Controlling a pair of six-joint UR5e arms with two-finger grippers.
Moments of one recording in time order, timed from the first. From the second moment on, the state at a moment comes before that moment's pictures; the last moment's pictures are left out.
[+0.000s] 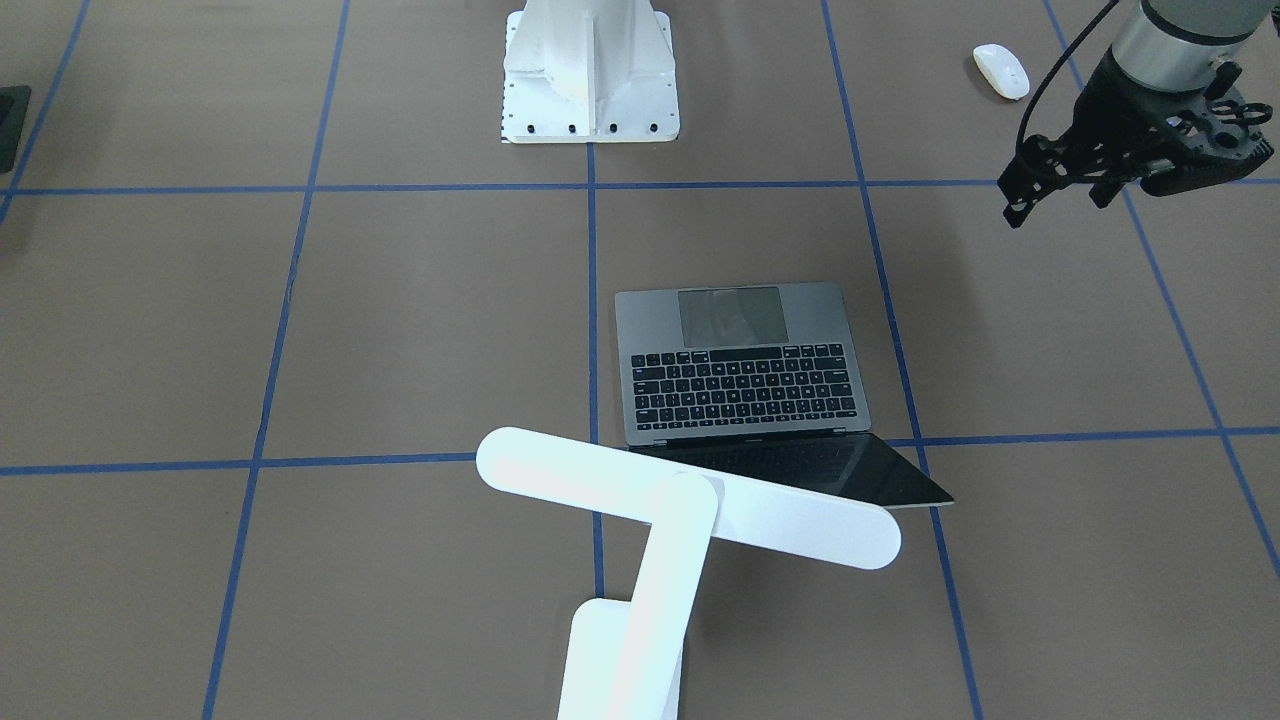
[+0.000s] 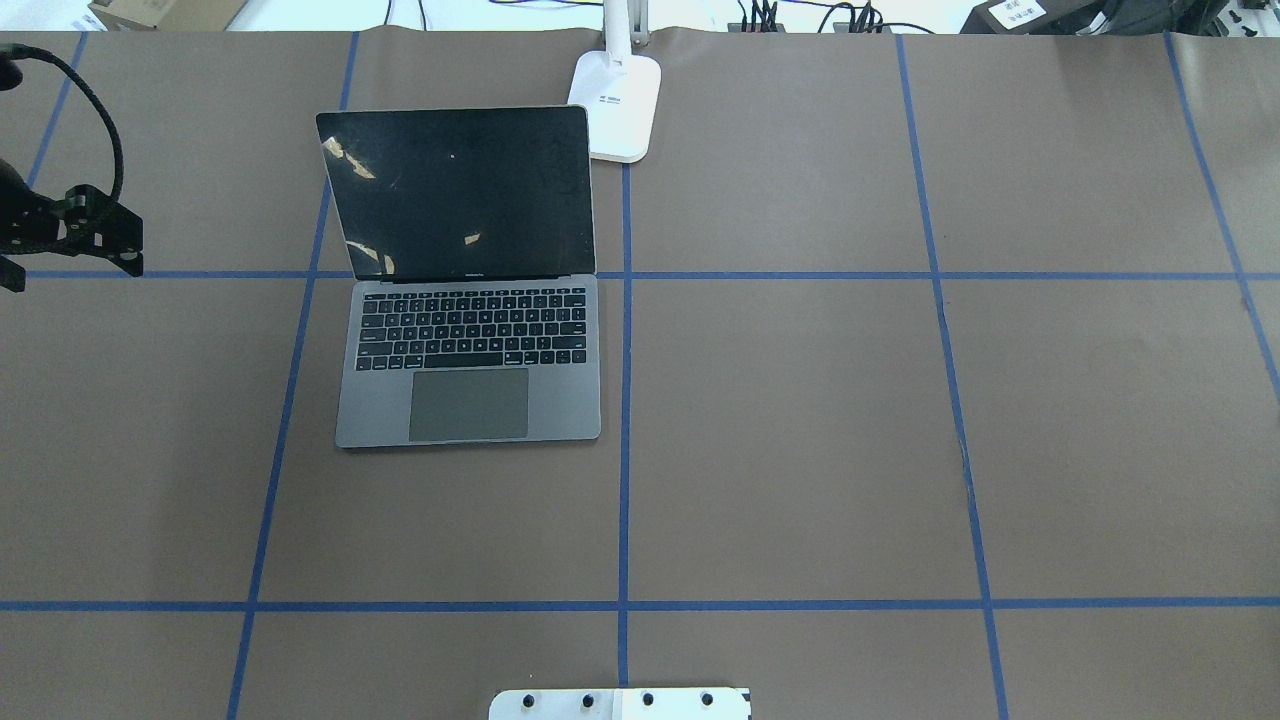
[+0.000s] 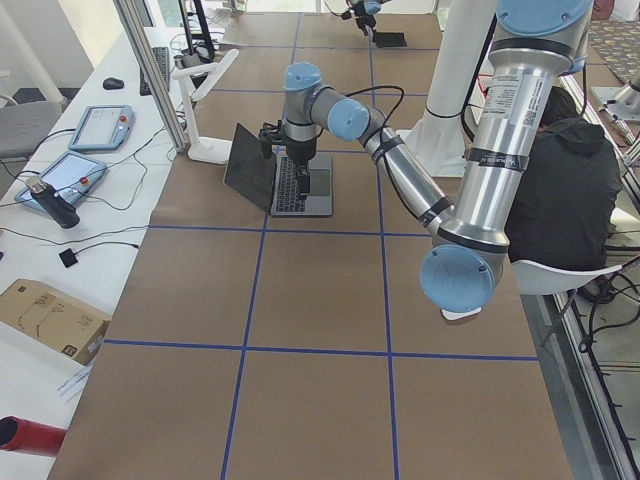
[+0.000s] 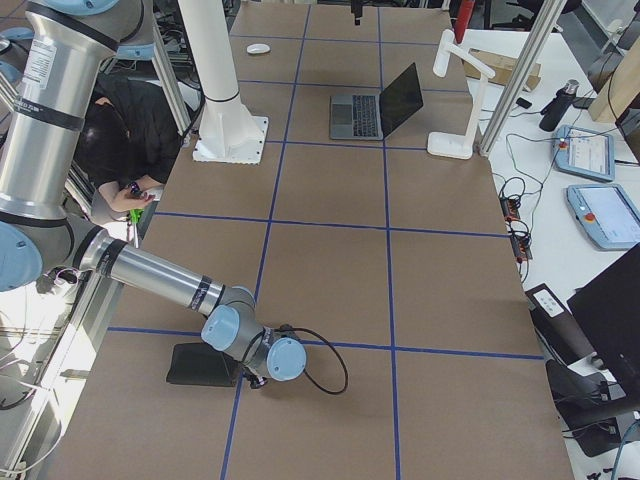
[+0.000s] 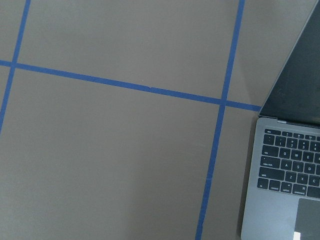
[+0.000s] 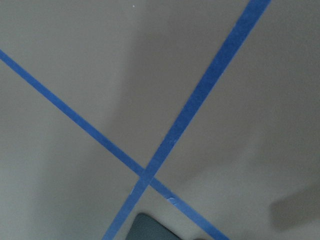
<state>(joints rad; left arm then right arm) -1.05 -1.79 -2.19 -1.22 -2.13 -0.89 1.35 -1.90 1.43 -1.71 2.58 -0.91</state>
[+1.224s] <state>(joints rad) -1.04 -1.81 -2.19 -1.22 -2.13 -0.89 1.32 -1.96 1.39 -1.72 2.61 -0.97</state>
